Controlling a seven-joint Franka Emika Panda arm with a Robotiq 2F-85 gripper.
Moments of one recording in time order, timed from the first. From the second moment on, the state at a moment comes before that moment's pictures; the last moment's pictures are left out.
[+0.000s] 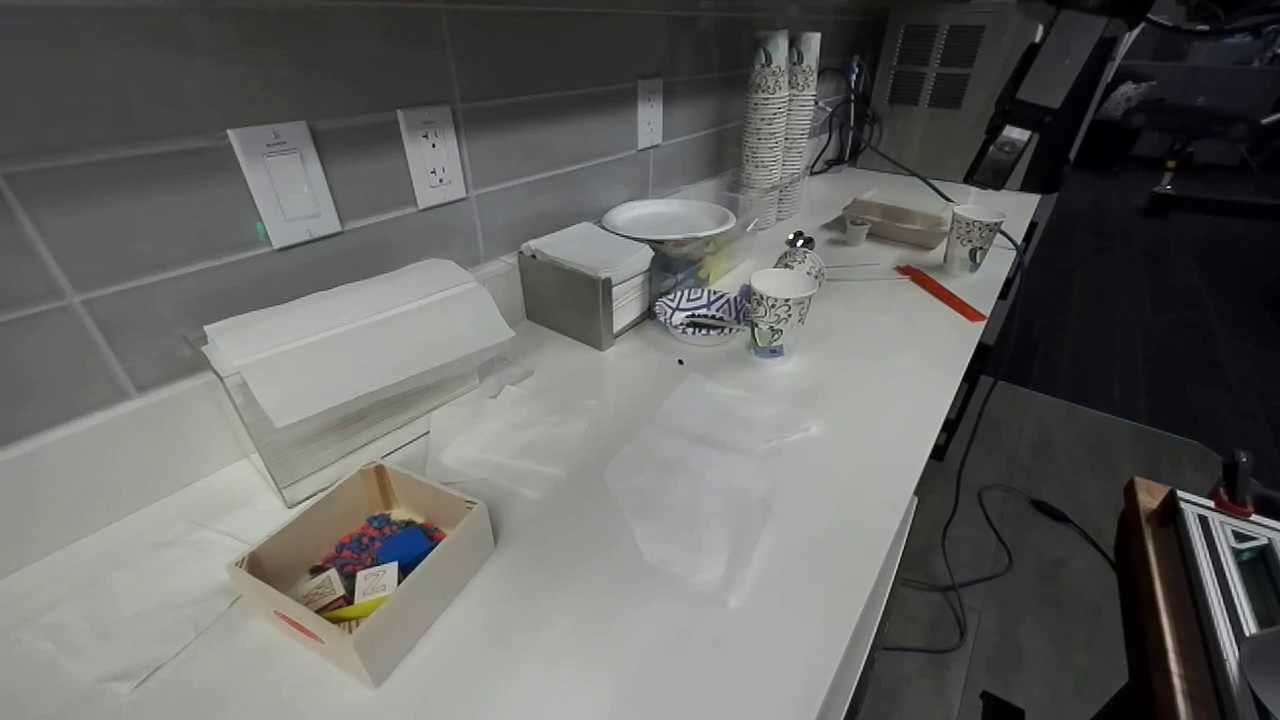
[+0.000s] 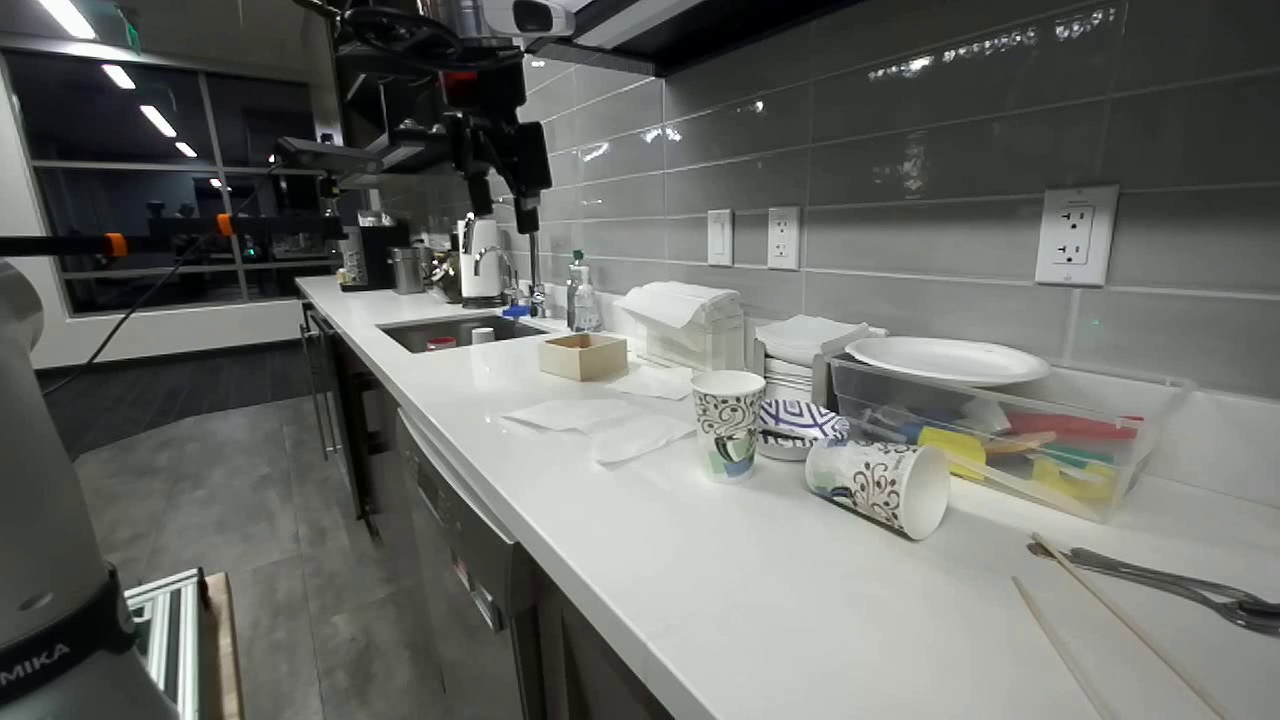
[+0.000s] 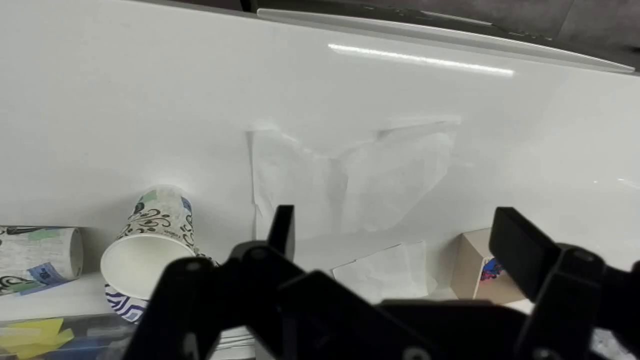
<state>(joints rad) 0.07 -0.68 -0.12 -2.46 0.16 1.97 -0.16</state>
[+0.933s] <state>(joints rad) 0.10 -0.29 0.14 -2.55 0.20 2.75 0.22</state>
